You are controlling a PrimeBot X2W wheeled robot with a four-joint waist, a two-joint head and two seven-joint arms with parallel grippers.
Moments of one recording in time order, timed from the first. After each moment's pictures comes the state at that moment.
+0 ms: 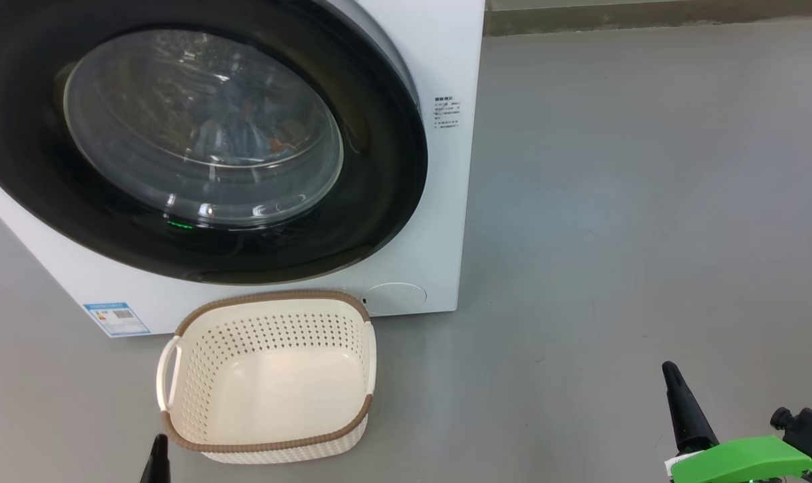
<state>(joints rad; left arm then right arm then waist) 0.05 0.02 0.07 0.25 -0.98 -0.10 -0.06 -0.02 -0.05 -0.08 0.26 0.90 0.14 -0.06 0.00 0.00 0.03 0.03</state>
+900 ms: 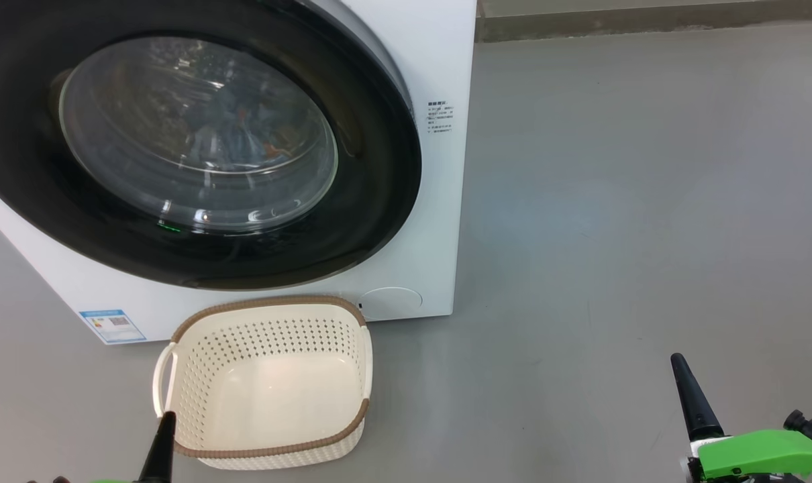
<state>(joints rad) -0.01 0.02 0.08 0.26 -1.27 -0.11 0.02 -0.04 -0.05 -0.11 0.27 1.22 0.13 0.02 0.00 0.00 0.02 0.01</state>
